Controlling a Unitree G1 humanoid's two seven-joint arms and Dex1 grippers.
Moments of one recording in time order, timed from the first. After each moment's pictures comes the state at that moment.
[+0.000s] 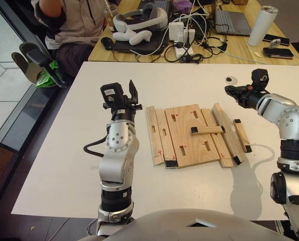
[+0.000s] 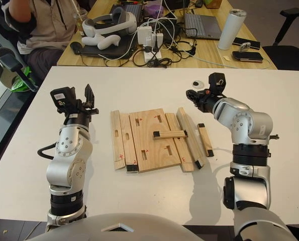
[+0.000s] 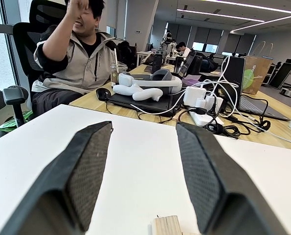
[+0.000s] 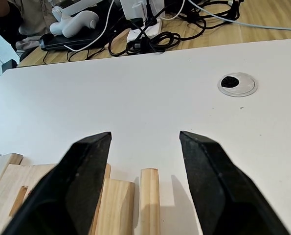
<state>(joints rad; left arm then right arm) -0.09 -0.05 -0.05 -0.49 -0.08 0.50 0.26 -0.53 -0.46 -0.15 0.11 0.59 0.97 0.20</state>
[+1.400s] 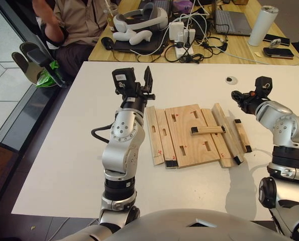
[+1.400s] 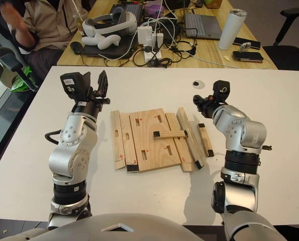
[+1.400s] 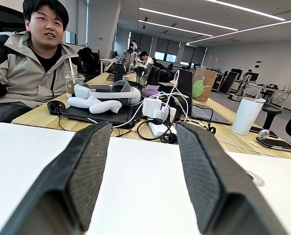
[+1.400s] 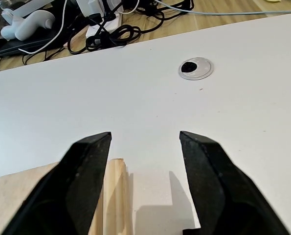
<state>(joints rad) -0.22 -0.06 -0.07 -0.46 -0.15 0.53 0.15 -0.46 -0.36 -0.25 0.03 0.42 1.00 0.09</state>
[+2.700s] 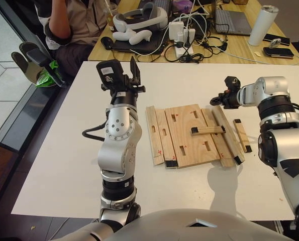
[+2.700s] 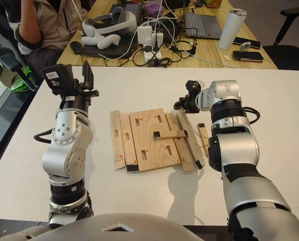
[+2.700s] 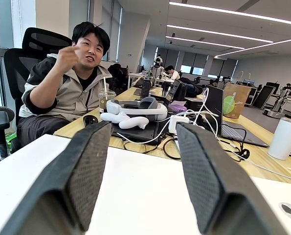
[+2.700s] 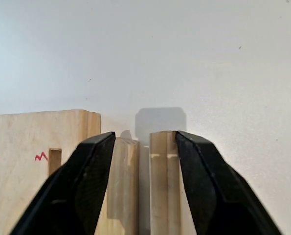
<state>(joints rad) -0.25 -0.06 -0.06 -0.55 -0.07 0.58 0.28 -1.02 -0.36 0.02 0.96 0.19 1.05 0.46</state>
